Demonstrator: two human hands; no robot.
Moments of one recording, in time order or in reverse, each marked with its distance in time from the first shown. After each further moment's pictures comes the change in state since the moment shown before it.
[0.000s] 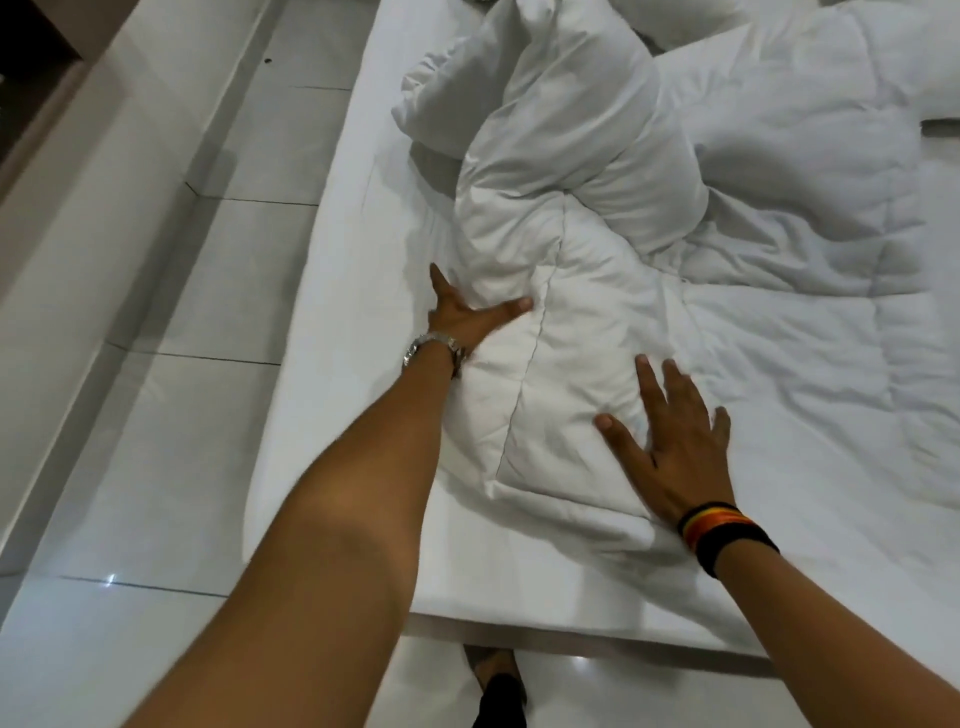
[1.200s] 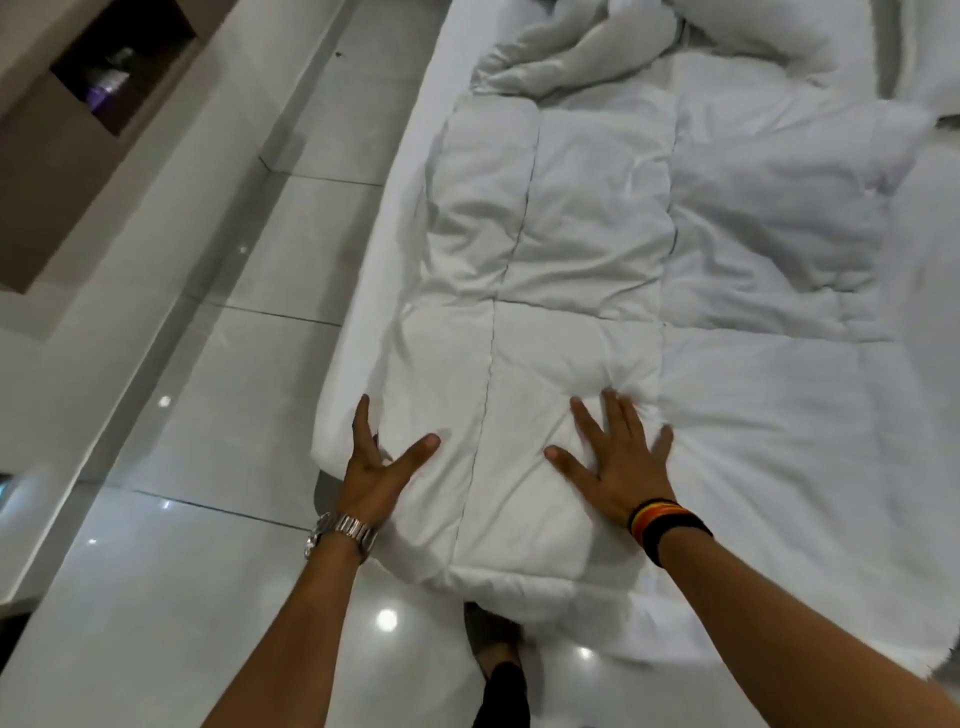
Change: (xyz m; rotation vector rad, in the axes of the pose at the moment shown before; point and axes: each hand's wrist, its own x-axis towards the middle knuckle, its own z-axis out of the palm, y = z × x) left_hand -0.277 -0.187 -0.088 -0.092 0.231 -0.104; right_hand -0.103 -0.036 0.065 -0.147 -0.349 -0.109
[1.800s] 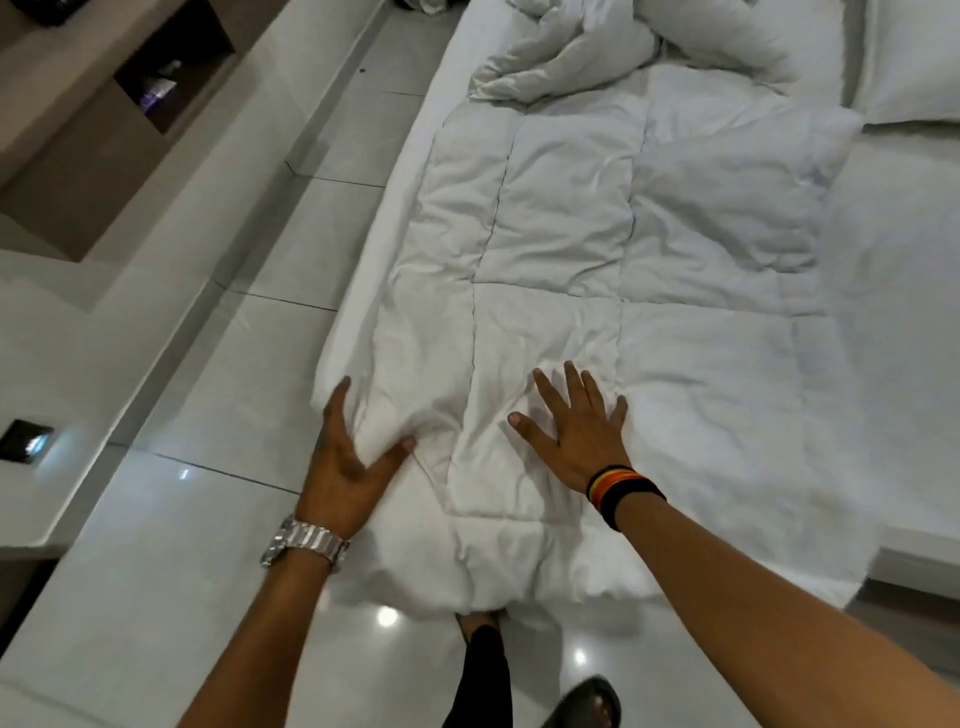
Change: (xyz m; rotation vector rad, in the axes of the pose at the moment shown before) left_hand -0.125 0.002 0.006 0.321 0.230 0.259; right_hand -0.065 -0.003 -0.020 0.104 0.079 -0.144
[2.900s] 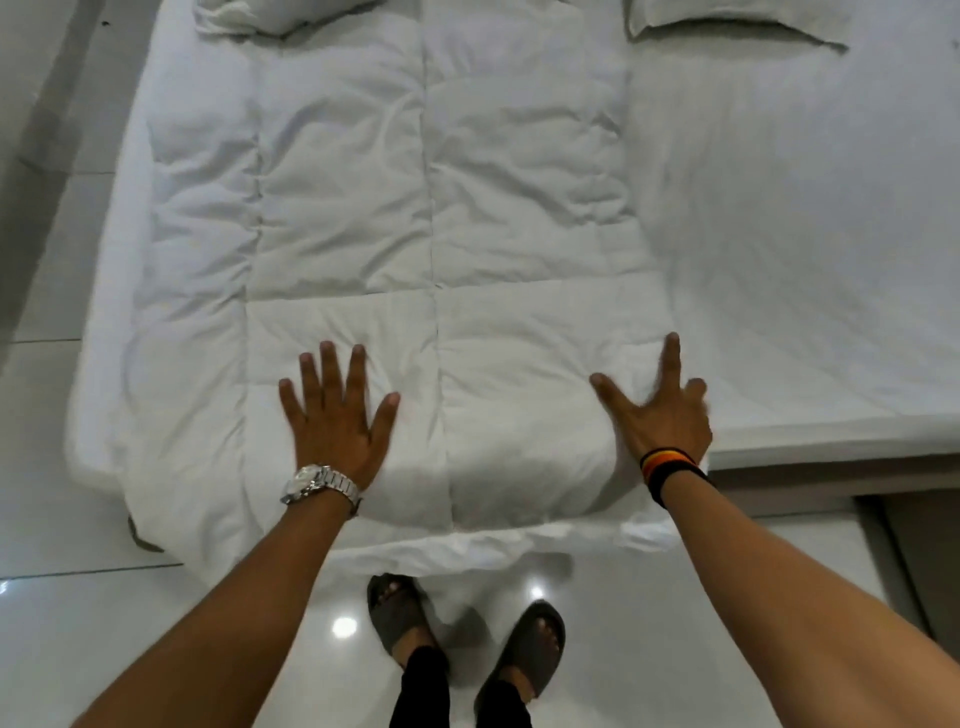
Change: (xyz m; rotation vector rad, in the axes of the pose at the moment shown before) left_hand 0.074 0.026 0.241 0.704 -0.081 0.505; right_hand -0.068 0.245 -0.058 0.178 0.447 0.806
